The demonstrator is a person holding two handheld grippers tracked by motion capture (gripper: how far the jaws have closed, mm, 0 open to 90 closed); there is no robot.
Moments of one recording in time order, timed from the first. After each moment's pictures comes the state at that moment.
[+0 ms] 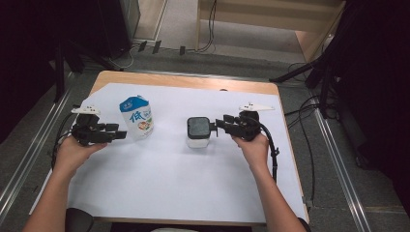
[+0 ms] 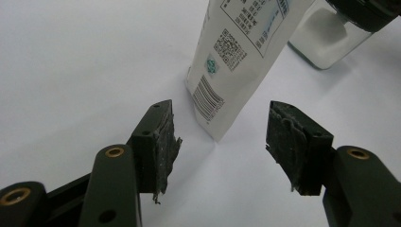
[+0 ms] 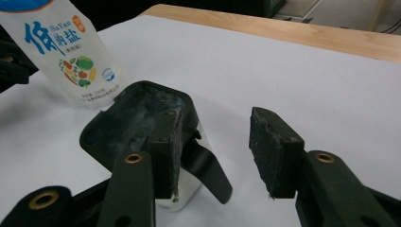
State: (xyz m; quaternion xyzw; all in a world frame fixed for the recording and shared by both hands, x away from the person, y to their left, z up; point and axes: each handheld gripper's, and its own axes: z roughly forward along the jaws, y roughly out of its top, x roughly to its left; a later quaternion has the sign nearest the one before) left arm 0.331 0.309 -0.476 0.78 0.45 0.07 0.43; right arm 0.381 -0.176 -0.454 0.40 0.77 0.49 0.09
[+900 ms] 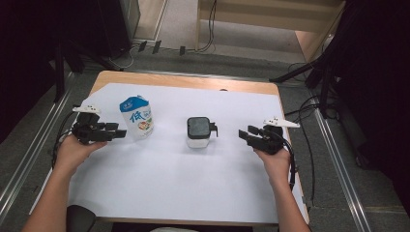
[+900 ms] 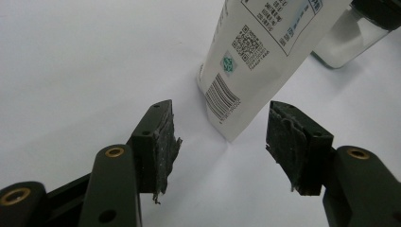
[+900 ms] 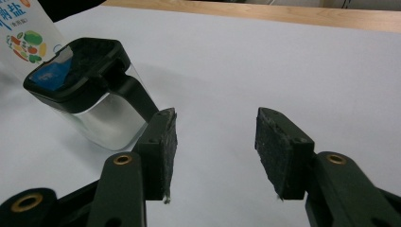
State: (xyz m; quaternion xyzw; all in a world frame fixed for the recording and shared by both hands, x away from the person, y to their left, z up) left arm 0.338 0.312 -0.481 0.78 0.46 0.06 0.42; right arm 0.352 -0.243 -0.473 0.45 0.75 0.48 0.13
